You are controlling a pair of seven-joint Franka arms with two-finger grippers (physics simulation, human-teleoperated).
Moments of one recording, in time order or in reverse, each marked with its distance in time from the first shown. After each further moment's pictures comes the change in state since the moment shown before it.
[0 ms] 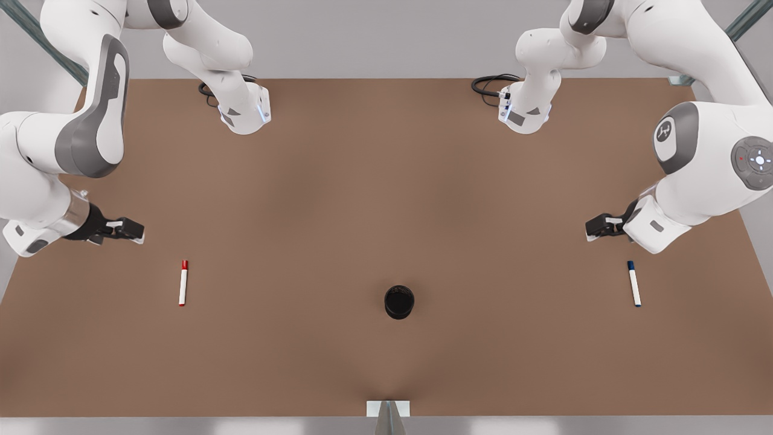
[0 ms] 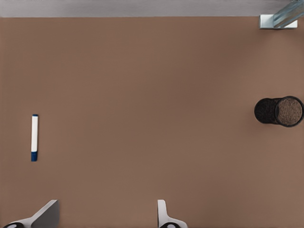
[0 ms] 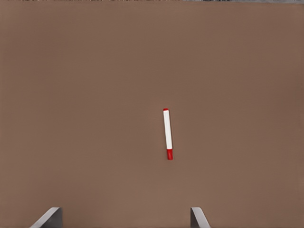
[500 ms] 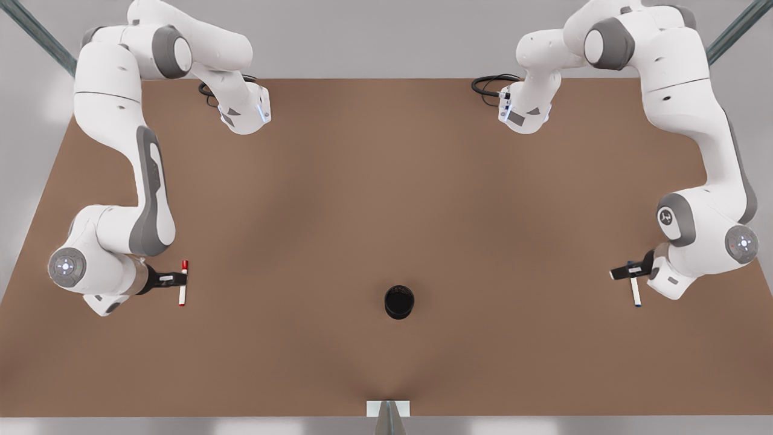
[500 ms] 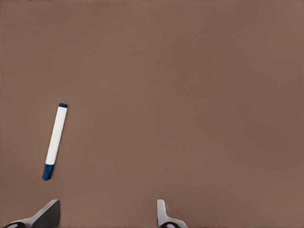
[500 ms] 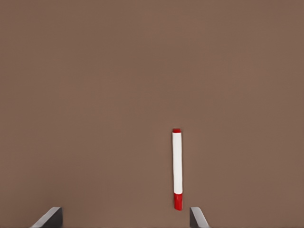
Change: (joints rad) left arm 0.156 0.202 0.156 -0.349 -0.078 0.495 0.122; right arm 0.009 0.355 0.011 -0.022 -0.025 0.268 -0.030
